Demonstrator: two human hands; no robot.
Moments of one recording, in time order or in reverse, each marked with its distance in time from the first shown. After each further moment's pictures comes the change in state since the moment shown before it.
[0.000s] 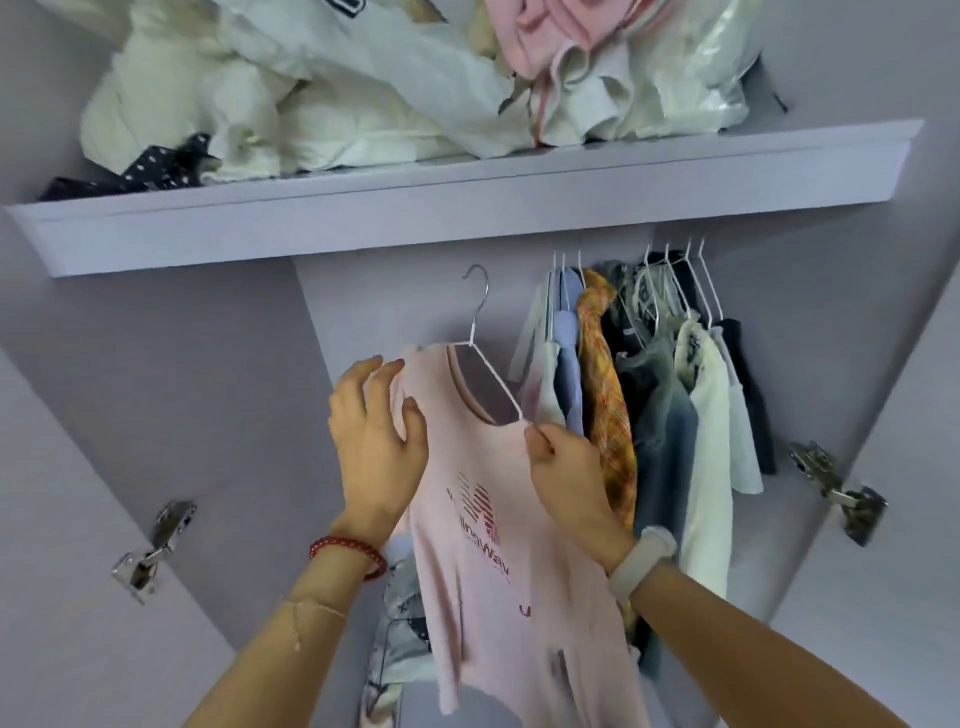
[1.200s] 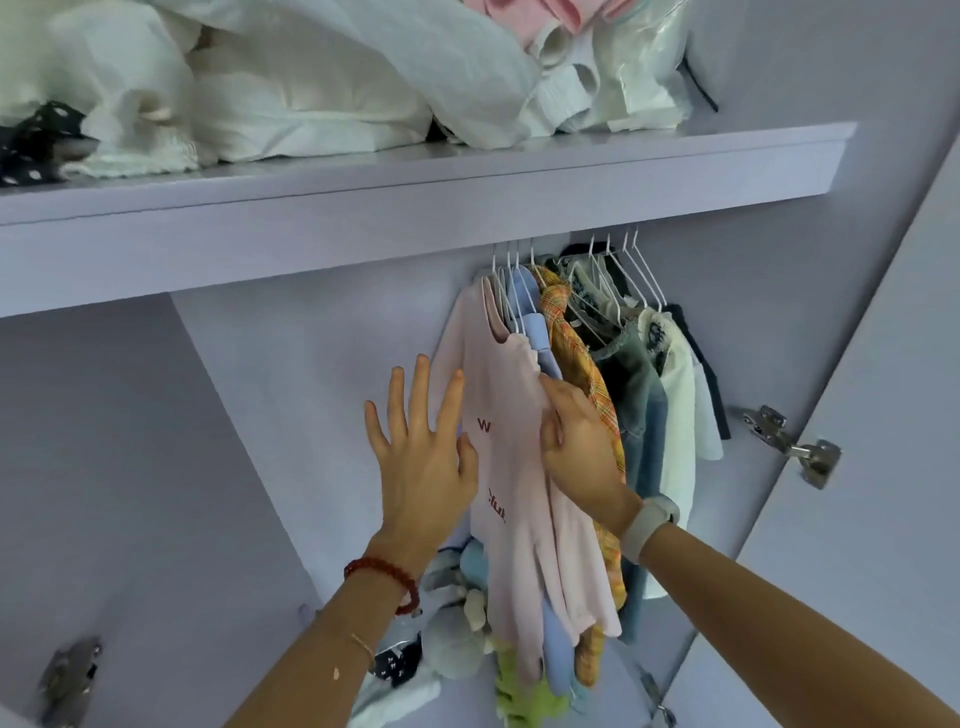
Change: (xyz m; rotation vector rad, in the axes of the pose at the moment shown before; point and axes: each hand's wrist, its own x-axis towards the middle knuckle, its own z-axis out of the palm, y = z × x) left_hand 0.020 -0.037 0.052 0.058 -0.333 0.301; right_hand 0.041 0.008 0.021 -0.326 0.174 -0.011
